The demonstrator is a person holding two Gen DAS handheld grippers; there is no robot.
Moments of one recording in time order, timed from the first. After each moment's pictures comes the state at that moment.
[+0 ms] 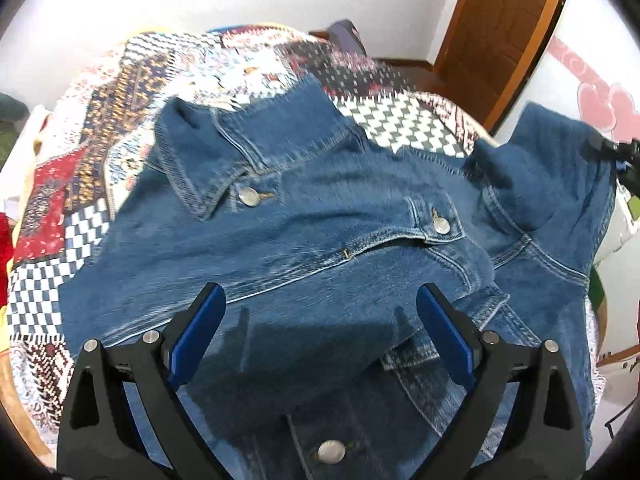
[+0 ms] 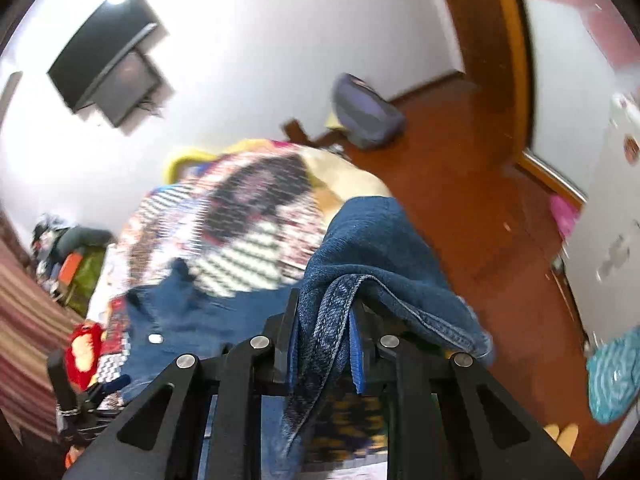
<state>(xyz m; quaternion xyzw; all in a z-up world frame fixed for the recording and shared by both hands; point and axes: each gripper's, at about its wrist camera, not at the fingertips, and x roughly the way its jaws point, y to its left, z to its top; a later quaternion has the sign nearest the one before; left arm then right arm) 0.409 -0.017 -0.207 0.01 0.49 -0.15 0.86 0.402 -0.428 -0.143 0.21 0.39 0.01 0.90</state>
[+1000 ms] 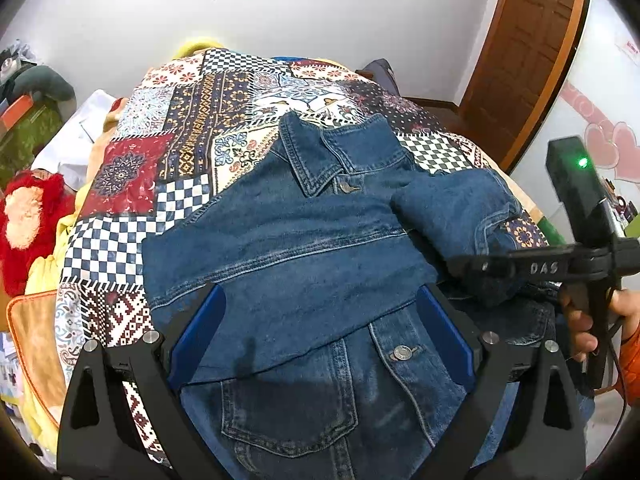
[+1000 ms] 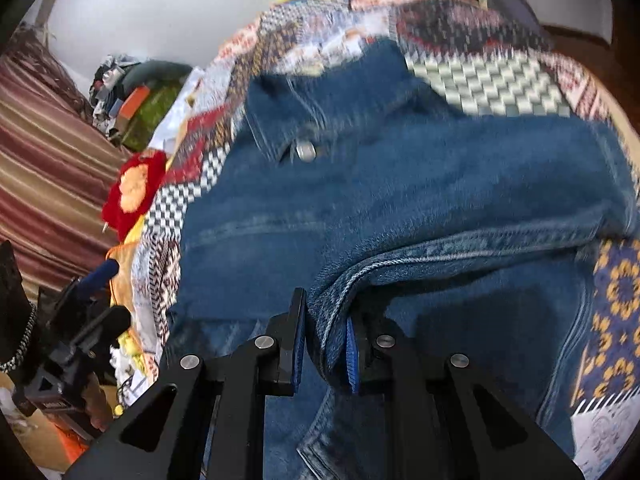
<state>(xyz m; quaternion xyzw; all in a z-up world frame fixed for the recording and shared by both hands) 0.334 0.067 -0.168 -0.02 0.45 -0.10 0.89 0.415 -0.167 -0.232 0.12 0.57 0.22 0.78</state>
